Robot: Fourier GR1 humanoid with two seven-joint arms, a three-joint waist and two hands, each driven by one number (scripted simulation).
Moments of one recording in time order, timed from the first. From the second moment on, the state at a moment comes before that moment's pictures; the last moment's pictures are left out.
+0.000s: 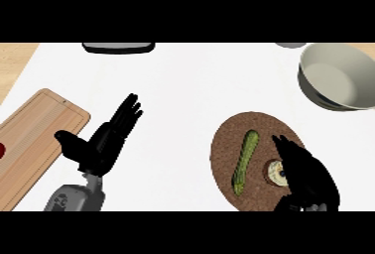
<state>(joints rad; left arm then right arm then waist) -0.14 0.13 -0.18 -1.54 0.25 -0.01 0.13 -0.03 -0.35 0.42 -1.89 0.75 0.42 0.93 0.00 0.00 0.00</state>
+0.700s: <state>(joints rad) -0.12 0.09 -0.15 -1.54 0.21 -0.05 0.14 0.00 -0.26 0.38 -1.78 0.90 0.39 0.85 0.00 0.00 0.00</state>
